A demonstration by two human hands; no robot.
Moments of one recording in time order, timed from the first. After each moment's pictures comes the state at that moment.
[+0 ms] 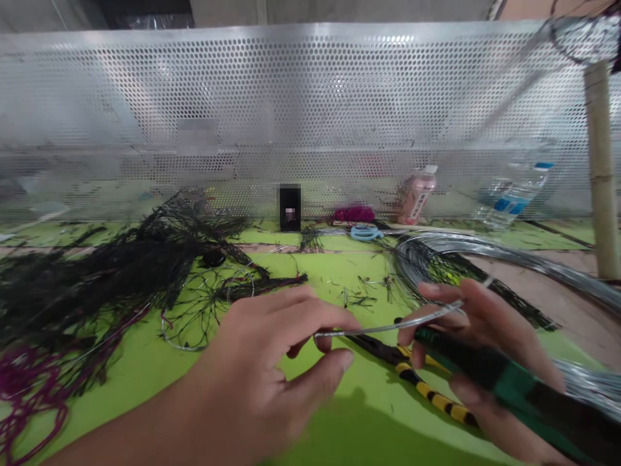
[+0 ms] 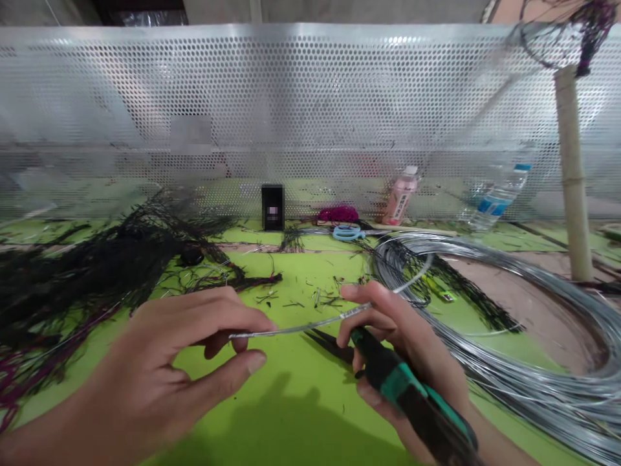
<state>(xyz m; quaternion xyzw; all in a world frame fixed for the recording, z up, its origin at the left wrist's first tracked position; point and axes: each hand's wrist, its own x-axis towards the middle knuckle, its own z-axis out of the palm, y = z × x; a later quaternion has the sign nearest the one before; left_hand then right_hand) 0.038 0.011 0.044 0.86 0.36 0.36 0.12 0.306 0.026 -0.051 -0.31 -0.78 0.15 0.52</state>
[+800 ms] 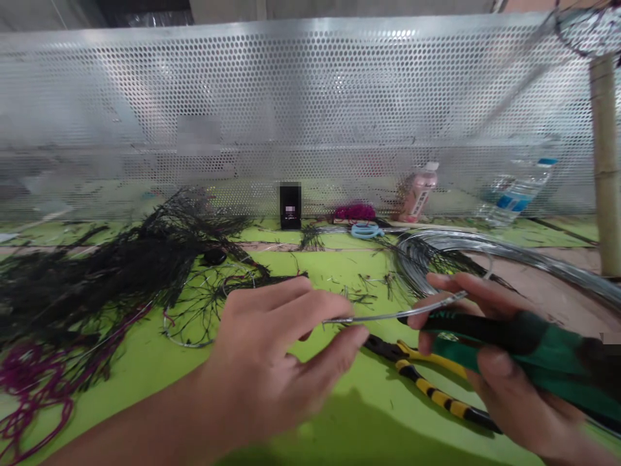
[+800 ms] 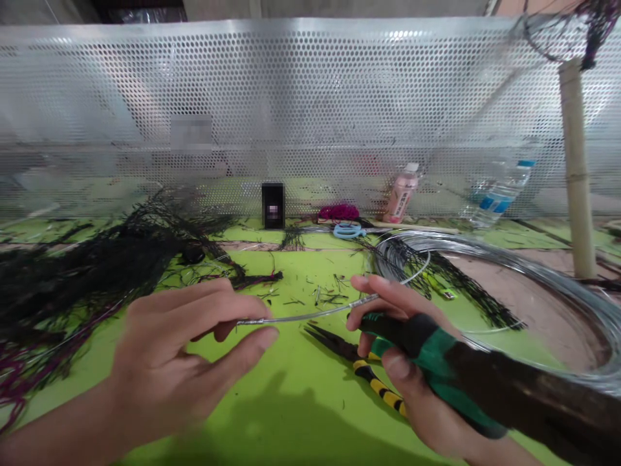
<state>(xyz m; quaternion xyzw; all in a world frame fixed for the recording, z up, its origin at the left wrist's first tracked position) 0.051 0.018 0.032 0.83 0.29 0.47 -0.01 0.306 0.020 -0.049 -0.29 -0.67 0.30 0.61</state>
